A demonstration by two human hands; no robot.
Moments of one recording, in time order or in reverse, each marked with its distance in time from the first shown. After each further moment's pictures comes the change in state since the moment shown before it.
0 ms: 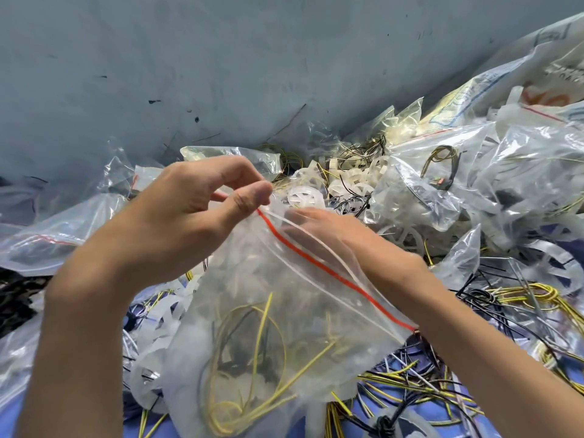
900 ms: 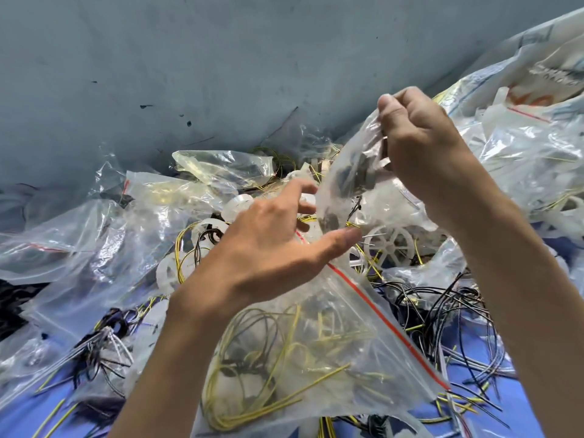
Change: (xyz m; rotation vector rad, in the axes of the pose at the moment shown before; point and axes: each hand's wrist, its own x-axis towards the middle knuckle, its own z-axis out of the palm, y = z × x) left_hand 0.012 0.023 0.065 0.057 -0.089 -0.148; right_hand -0.013 0.018 -0.088 0.566 0.727 0.527
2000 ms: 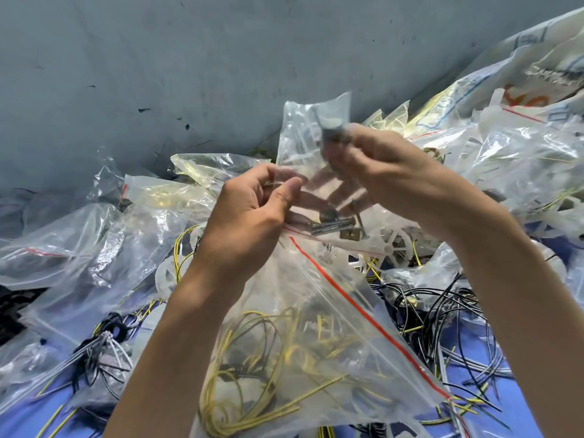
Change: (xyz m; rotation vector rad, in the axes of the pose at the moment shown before) left_hand 0.009 0.000 -0.002 -0.738 0.197 0.000; right_hand -0.014 -0.009 0.003 0.148 -0.524 0.070
